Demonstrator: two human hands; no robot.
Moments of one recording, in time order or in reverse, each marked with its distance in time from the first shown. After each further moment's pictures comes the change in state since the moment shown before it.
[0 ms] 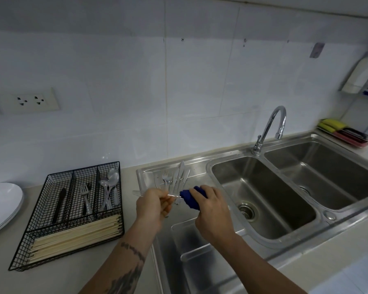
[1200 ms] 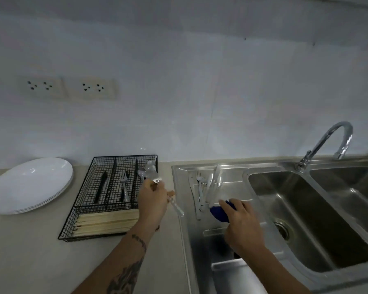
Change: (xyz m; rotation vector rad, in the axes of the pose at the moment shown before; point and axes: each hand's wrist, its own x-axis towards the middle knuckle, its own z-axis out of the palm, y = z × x) left_hand 0.055 0.030 -0.087 0.290 0.253 0.430; right_hand 0.015 -0.006 0.037 -0.162 -0.197 -0.070
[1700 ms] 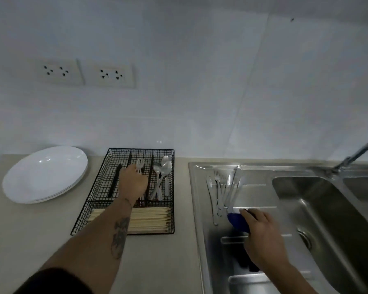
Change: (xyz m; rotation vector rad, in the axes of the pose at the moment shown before) left_hand 0.136 -0.029 -0.063 0.636 0.073 0.081; right_hand 0.017 0.011 0.021 0.039 -0.109 0.063
